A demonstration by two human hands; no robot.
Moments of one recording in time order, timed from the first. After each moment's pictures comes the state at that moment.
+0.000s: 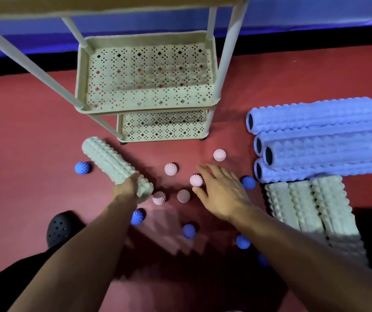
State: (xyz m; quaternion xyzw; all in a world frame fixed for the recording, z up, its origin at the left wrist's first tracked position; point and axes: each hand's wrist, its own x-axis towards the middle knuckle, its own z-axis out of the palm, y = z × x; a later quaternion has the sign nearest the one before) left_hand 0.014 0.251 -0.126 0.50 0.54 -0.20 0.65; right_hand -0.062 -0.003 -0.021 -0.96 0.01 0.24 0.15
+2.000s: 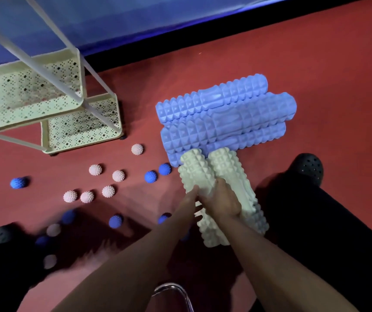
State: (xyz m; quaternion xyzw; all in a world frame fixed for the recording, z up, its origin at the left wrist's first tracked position) left_hand -0.218 -0.140 -0.068 0.63 0.25 -0.51 0.53; right_hand -0.250 -0.249 -0.060 -0.83 0.42 0.20 0.30
